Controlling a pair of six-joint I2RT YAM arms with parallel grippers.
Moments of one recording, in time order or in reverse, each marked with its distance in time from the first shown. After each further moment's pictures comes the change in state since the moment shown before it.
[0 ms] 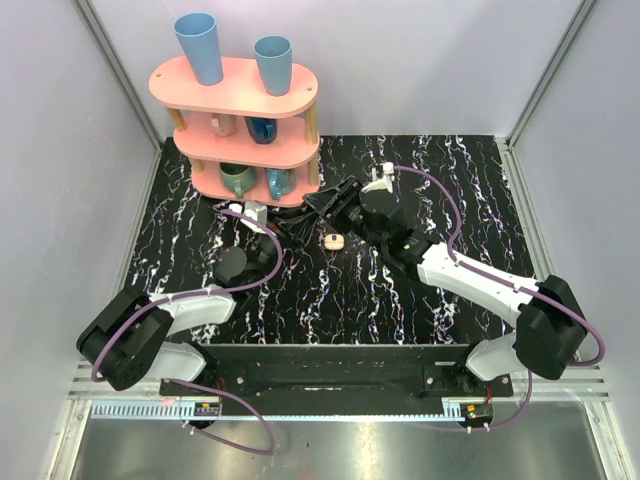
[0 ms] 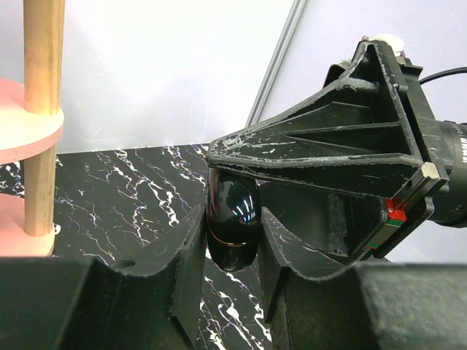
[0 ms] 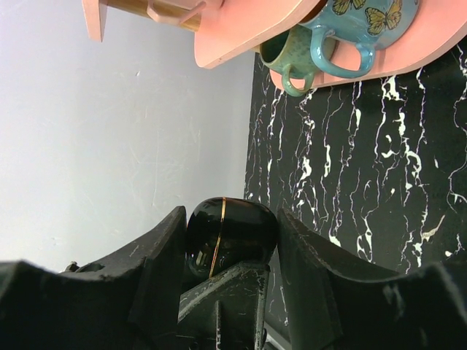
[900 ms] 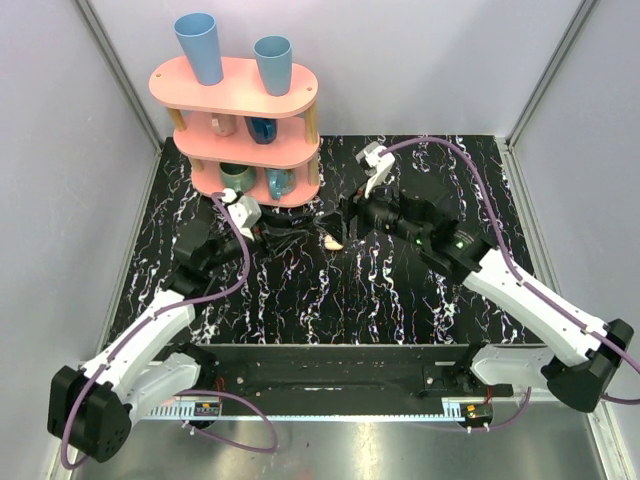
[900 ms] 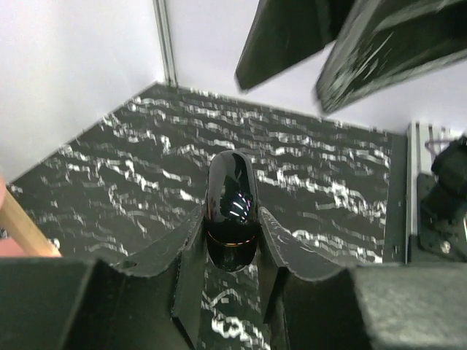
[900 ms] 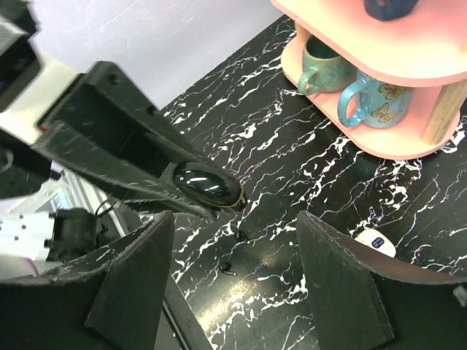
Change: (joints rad) left arm 0.245 -0.397 0.193 -0.729 0.719 0.222; right arm -0.006 -0.206 0.222 -0.409 -0.316 -0.920
